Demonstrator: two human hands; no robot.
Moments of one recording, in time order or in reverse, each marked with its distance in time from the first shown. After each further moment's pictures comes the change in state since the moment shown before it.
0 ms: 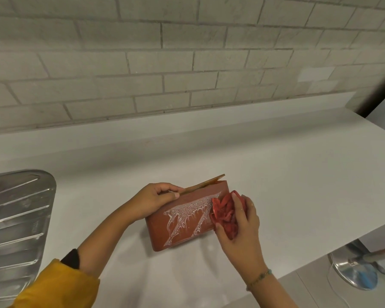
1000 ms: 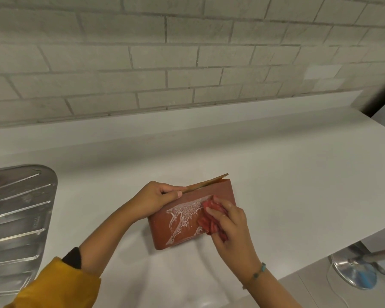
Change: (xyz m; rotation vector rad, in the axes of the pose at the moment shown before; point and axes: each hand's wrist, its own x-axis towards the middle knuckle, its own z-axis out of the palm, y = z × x) left_hand -0.002 0.001 0.002 -0.047 0.005 -0.013; right_hand 0.004 -0.003 0.012 0.002 -0.060 -0.362
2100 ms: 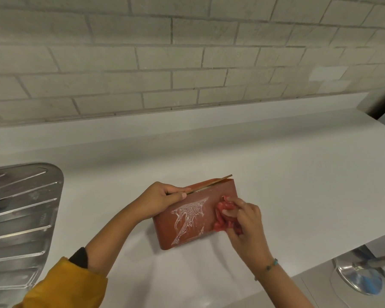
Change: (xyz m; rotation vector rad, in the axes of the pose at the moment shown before) left_hand -0.001 -0.004 0.001 -0.010 0.004 0.000; right_hand 0.005 0.024 -0.011 -0.025 0.025 0.019
